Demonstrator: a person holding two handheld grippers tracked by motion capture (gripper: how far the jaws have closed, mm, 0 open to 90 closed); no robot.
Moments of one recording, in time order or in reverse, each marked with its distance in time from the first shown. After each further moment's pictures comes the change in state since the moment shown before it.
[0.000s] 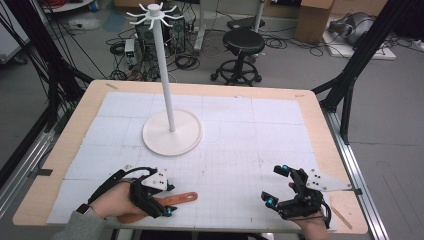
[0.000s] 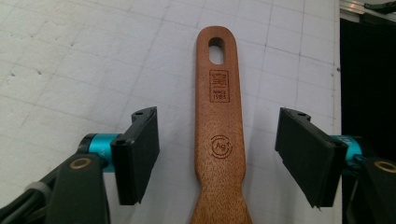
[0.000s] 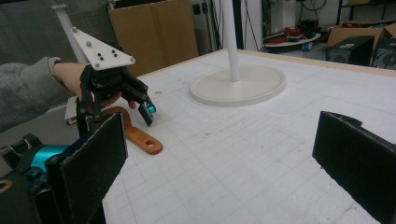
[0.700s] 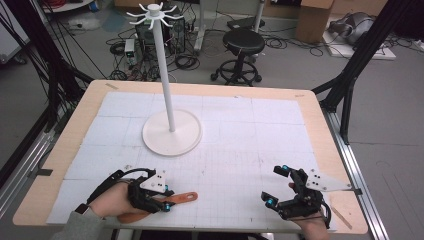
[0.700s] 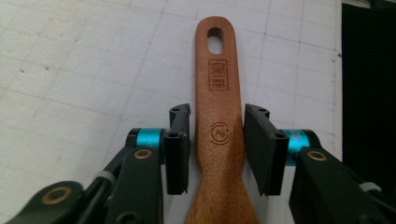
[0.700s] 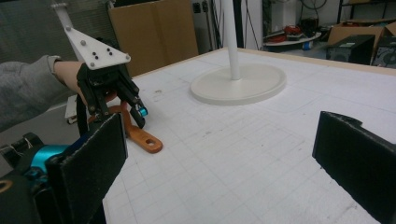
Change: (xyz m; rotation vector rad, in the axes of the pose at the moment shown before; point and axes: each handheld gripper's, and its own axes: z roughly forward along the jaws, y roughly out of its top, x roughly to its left) left arm -0.005 -0.001 -0.005 0.018 0.020 0.025; right arm 0.000 0.000 -0.001 0.000 0.001 0.005
